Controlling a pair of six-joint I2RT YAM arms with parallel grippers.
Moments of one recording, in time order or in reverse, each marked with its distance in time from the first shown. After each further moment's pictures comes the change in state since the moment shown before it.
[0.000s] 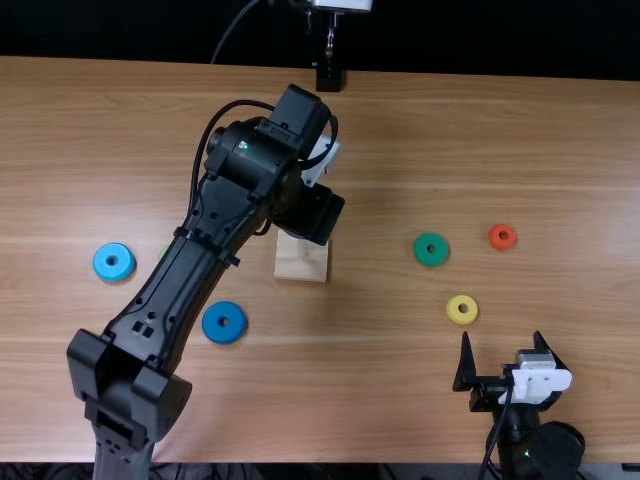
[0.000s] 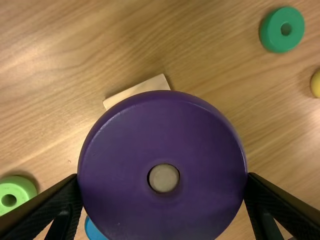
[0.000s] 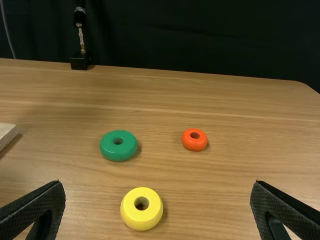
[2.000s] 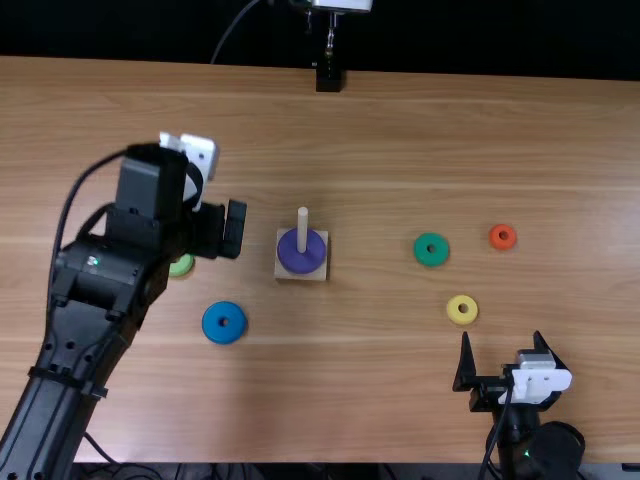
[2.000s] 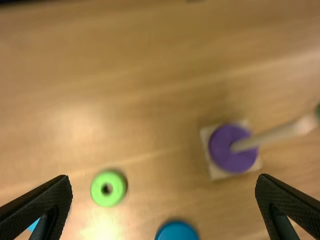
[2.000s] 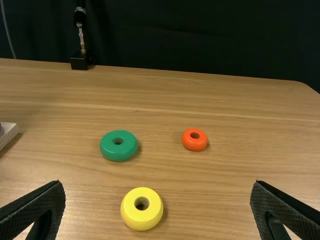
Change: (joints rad) left arm 0.225 -0.657 -0.819 0.600 -0.103 0.001; right arm 0.000 0.000 0.000 0.000 0.000 0.000
